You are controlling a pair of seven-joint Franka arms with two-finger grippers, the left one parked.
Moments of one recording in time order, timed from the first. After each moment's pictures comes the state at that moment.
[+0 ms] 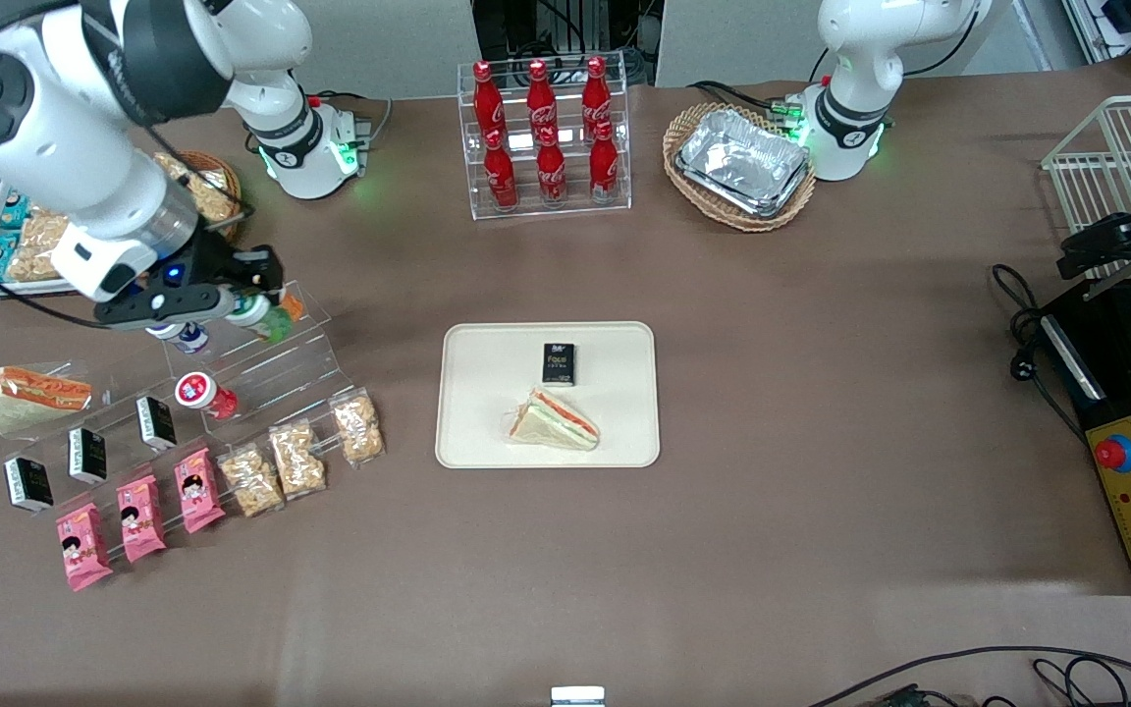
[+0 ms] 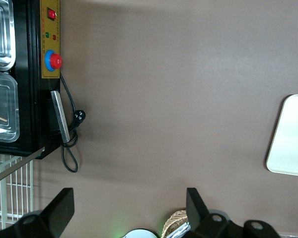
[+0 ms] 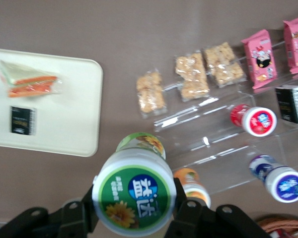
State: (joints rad) arm -0.01 -0.14 0.25 -1.92 0.08 1.76 0.15
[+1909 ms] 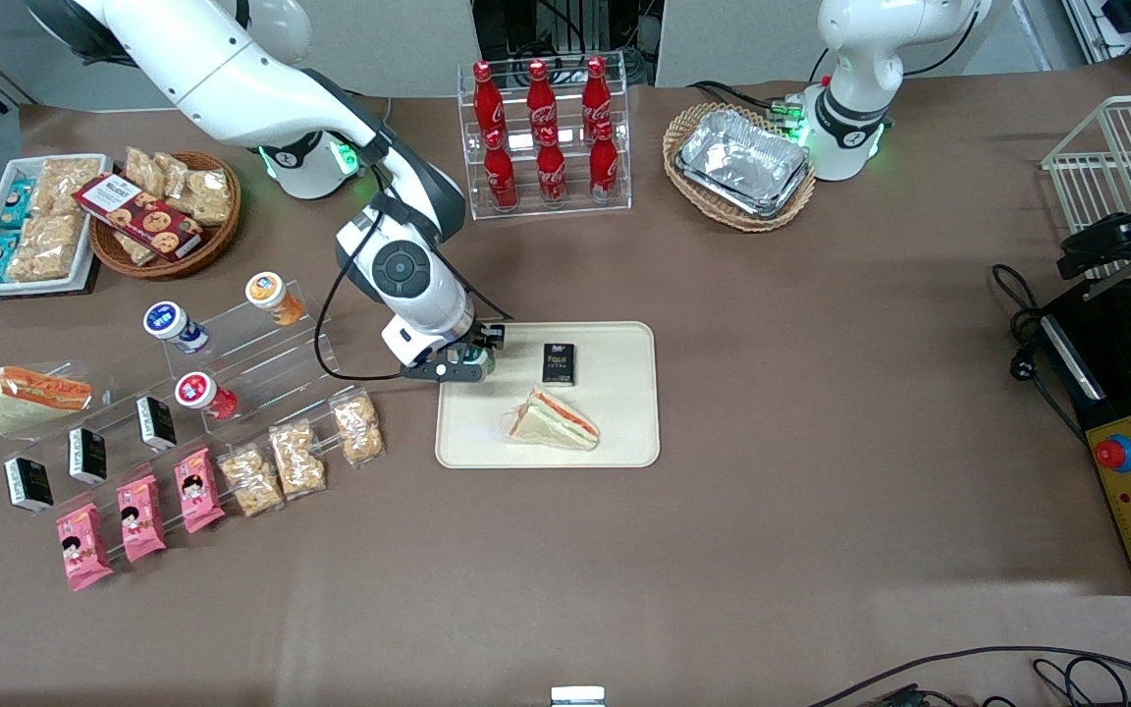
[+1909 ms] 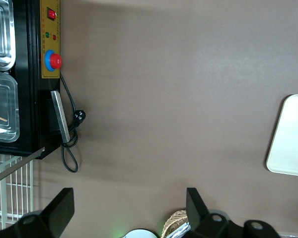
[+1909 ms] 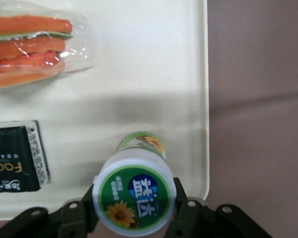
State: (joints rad) arm 0.11 0.44 0.54 -2.10 -0.14 2.42 0.84
